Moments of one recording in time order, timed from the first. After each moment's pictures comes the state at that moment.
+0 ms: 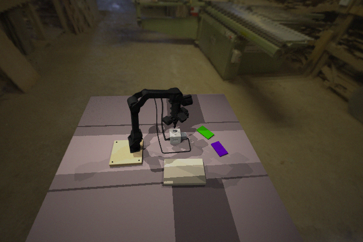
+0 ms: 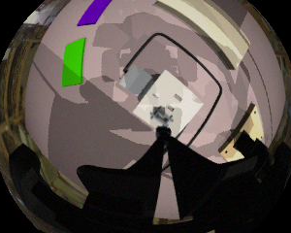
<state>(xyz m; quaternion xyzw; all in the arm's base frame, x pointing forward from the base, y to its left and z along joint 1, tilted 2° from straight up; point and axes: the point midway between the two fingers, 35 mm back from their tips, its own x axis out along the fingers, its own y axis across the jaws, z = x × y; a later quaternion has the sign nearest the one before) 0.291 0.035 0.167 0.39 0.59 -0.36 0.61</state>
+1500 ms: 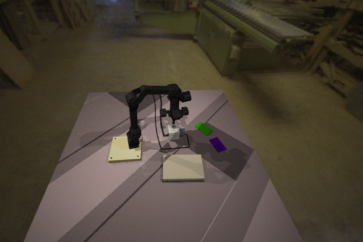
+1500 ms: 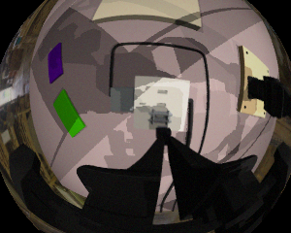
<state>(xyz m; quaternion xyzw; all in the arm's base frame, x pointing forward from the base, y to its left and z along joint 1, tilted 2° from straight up) 0.291 0.035 0.166 0.55 0.46 -0.51 0.47</state>
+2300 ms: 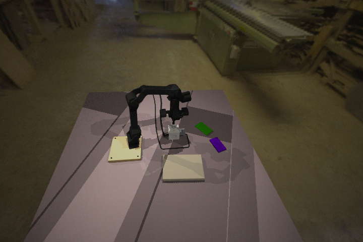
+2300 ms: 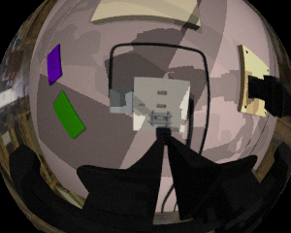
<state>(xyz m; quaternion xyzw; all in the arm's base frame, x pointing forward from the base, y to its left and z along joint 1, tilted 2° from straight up) 0.290 0.035 0.163 0.55 0.46 -0.52 0.47</state>
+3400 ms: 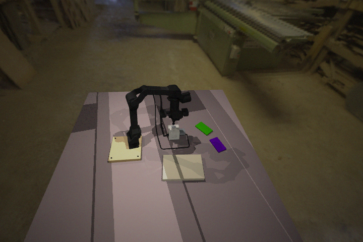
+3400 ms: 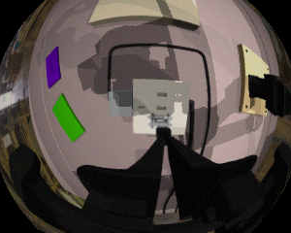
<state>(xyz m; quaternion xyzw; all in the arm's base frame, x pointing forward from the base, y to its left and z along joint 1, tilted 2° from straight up) 0.291 0.033 0.159 0.56 0.45 -0.52 0.46</state>
